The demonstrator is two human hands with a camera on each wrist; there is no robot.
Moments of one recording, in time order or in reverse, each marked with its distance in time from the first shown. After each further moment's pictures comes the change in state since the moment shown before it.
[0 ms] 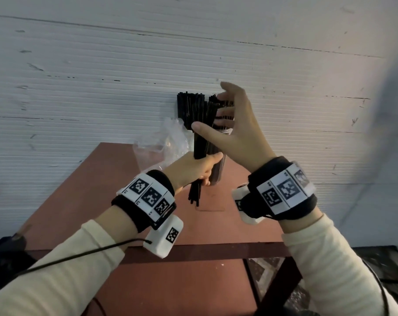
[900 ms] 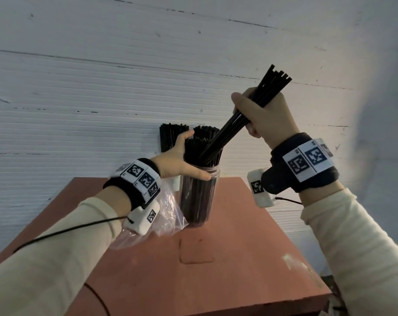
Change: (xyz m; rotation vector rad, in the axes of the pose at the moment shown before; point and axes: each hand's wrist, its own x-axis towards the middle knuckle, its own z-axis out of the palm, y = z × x) left_hand 0.106 0.028 -0.065 0.271 -0.045 0.102; right_hand 0.097 0.021 -0.075 0.127 0.144 0.148
